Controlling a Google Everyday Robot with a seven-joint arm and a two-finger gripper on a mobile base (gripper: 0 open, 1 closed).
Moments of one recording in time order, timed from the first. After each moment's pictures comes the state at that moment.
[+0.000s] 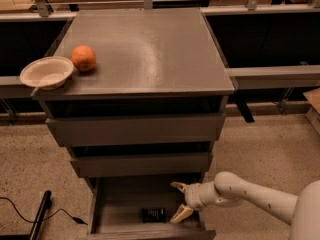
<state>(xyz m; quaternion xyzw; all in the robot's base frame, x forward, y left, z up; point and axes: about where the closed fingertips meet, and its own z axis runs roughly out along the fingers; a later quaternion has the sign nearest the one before) 0.498 -0.063 0.321 -0.63 0.64 0.27 0.34</state>
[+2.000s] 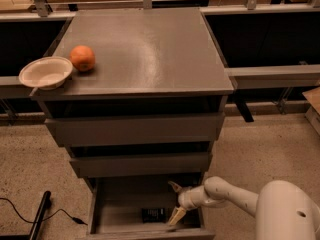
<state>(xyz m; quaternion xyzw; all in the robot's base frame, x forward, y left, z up) 0.532 -0.044 0.219 -0.62 0.65 0.29 0.34</state>
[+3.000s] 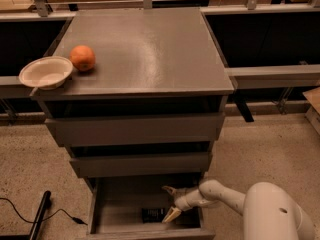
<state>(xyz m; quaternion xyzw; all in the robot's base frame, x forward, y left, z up) 0.542 -0.026 0.181 -0.64 0.62 0.28 0.35</state>
